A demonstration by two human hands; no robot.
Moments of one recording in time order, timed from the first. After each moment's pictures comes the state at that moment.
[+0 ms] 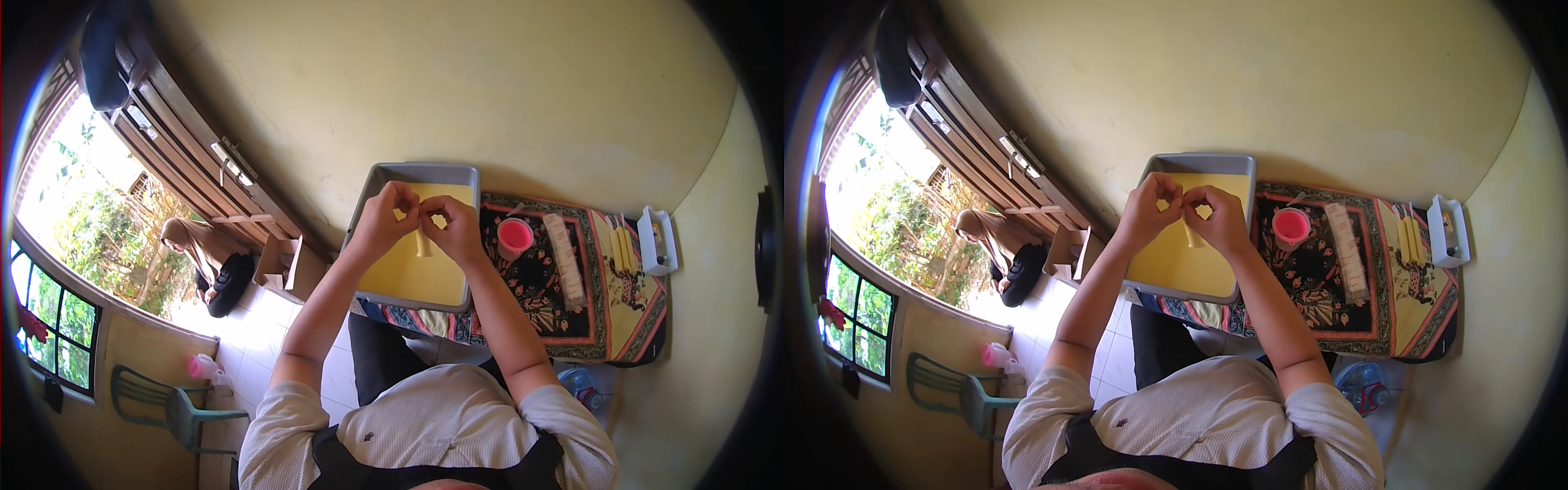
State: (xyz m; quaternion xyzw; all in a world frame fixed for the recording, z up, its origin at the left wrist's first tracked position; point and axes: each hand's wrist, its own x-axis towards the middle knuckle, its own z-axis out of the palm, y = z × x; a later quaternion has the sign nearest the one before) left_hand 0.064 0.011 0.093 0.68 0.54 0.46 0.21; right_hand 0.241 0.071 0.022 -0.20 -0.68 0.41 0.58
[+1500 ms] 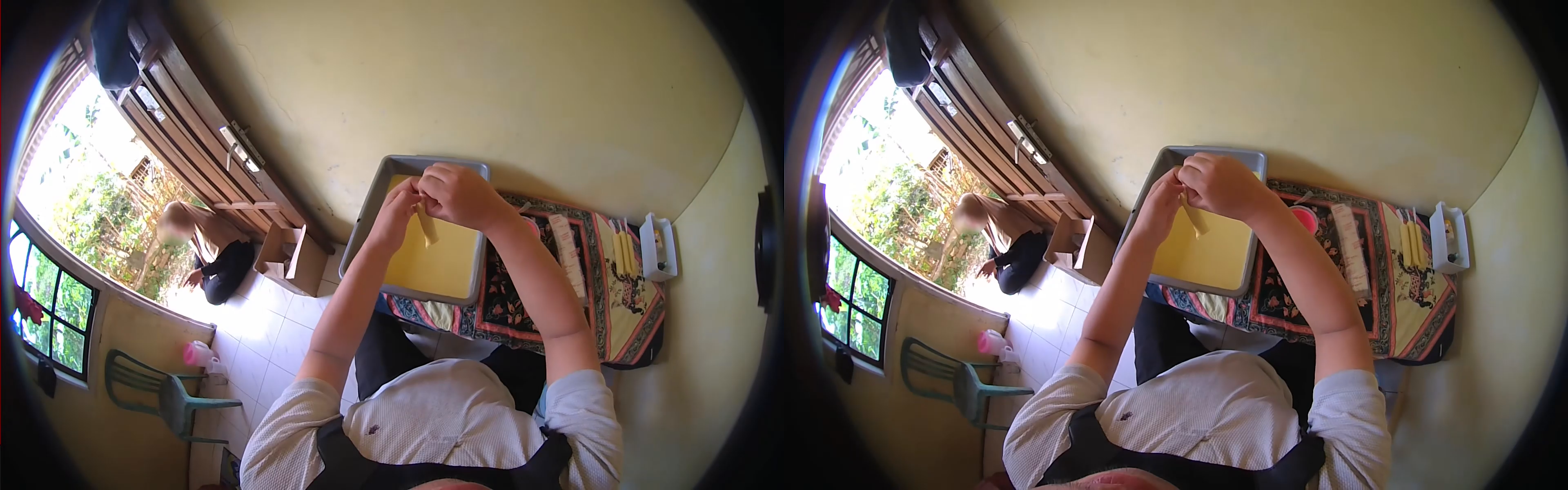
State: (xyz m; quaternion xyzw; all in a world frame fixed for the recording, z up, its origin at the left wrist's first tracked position) left_hand 0.062 0.026 0.049 0.46 0.37 0.62 0.51; right_hand 0.246 0.106 0.105 -0.01 -0.91 0.00 0.42
